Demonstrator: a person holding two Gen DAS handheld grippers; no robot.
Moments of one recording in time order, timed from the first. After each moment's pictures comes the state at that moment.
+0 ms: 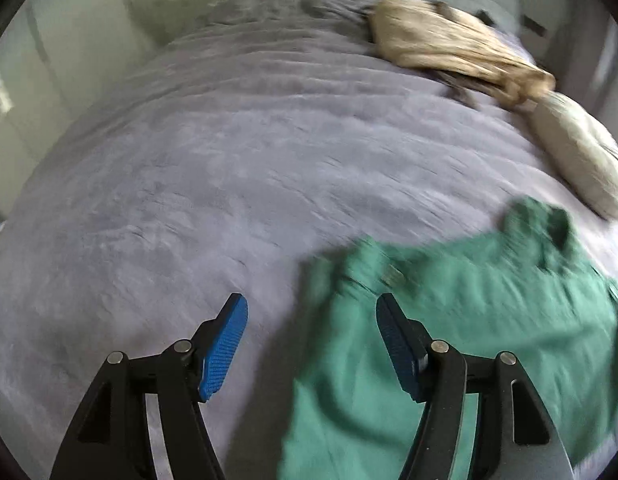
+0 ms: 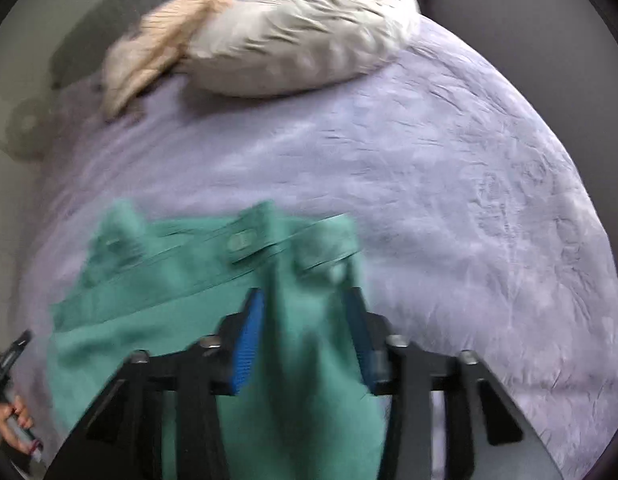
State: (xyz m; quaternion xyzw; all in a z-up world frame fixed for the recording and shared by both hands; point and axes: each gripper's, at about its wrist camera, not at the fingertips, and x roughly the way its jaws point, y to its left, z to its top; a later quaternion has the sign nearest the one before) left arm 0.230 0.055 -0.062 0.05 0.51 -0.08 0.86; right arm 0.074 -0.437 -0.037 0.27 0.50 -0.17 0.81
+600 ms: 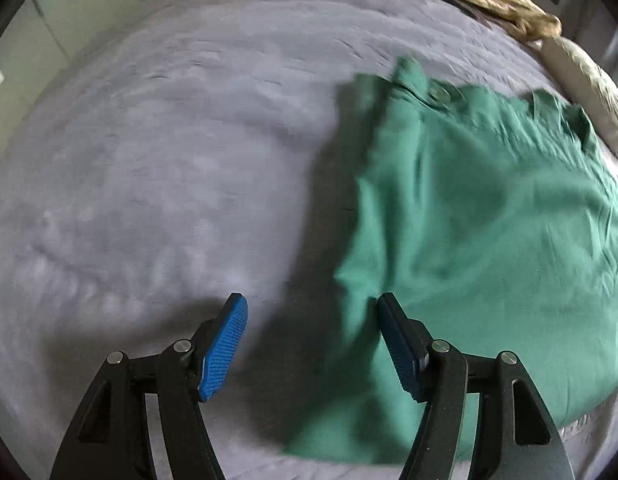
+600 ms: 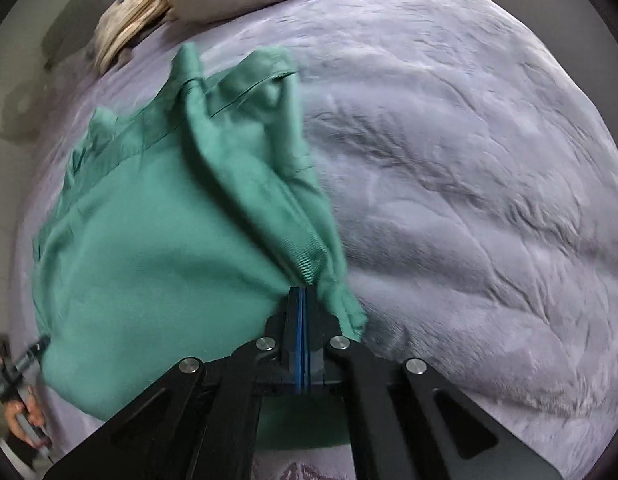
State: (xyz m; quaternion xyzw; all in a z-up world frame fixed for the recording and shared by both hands) left arm 0.160 0.112 -0.129 0.04 0.59 -0.04 0.81; right arm -0.030 -0.416 -0.094 0.30 0.54 -0.18 0.76
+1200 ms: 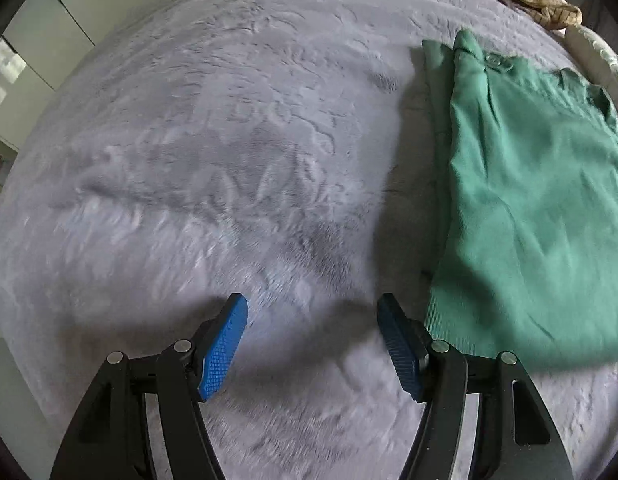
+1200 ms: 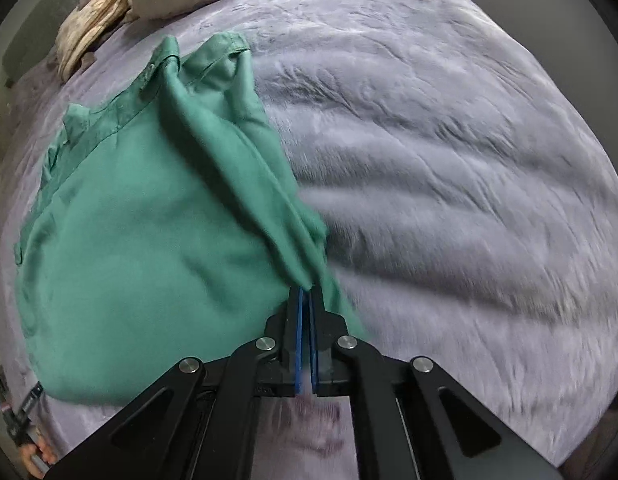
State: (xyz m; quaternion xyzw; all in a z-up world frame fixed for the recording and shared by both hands) left arm 0.116 0.173 -0.130 0.06 0.61 -0.01 0.79; right arm -0.082 -0.393 -0.075 0.32 0.57 -0.25 0.72
